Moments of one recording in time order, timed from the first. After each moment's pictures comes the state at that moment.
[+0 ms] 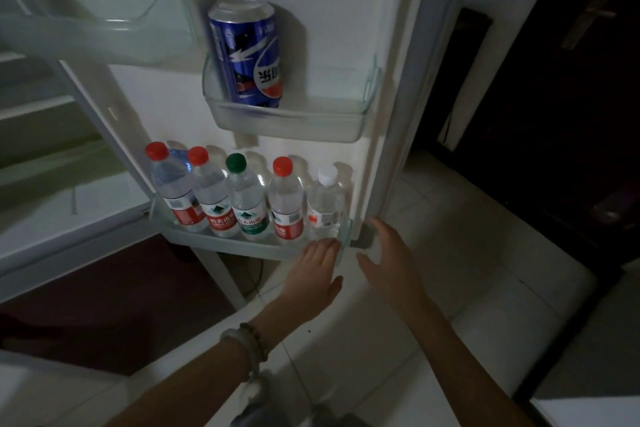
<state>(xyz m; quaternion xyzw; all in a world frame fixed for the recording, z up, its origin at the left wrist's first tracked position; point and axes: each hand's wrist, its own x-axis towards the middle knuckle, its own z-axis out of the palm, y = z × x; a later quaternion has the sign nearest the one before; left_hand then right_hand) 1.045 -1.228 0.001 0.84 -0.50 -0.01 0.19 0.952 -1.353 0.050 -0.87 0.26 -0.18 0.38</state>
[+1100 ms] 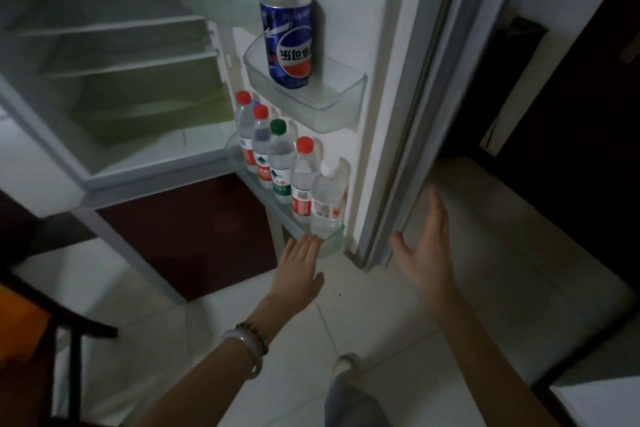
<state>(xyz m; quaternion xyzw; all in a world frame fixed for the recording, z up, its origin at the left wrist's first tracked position) 0.950 -1.018 -0.027 0.90 -0.39 0.01 0.18 0.840 -1.195 0.075 -0.85 0.21 -0.31 0.38</state>
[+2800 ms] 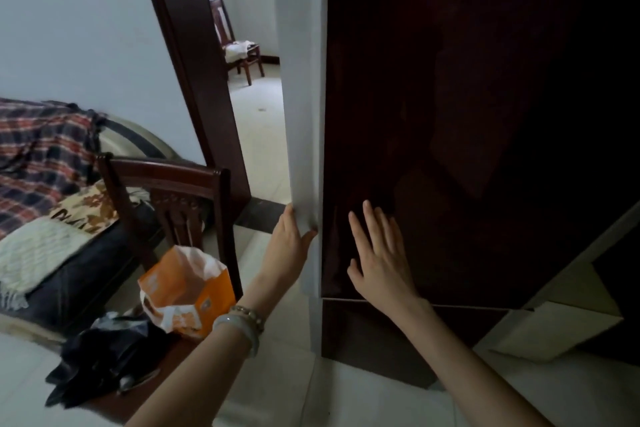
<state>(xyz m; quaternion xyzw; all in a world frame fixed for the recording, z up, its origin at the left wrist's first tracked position) 1.265 -0.614 0.079 0.92 0.02 0.20 0.33 1.265 -0.792 0.087 -0.95 -0.26 -0.17 0.09</state>
